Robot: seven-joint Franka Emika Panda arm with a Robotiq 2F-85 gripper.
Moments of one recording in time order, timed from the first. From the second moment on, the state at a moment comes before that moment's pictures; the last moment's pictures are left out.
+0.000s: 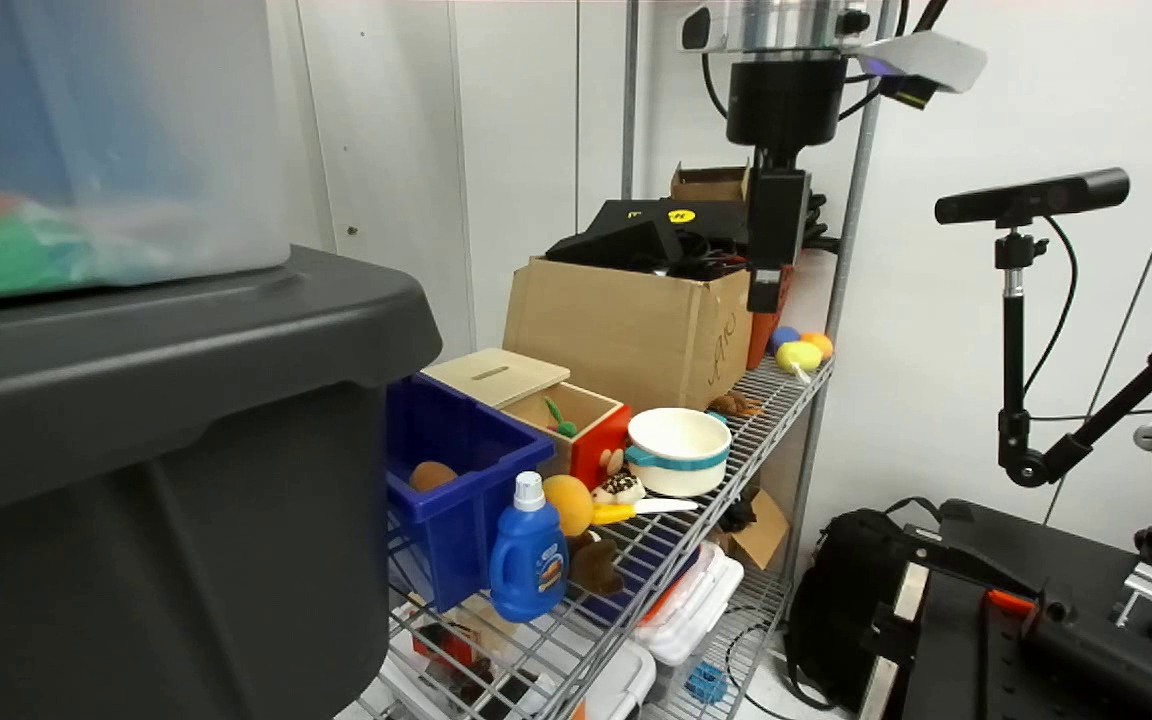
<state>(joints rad) -0.06 0.00 -0.07 -2.35 -0.22 2.41 -0.42</state>
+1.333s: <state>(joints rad) -0.10 0.17 -0.07 -2.32 -0.02 2.46 -0.41</state>
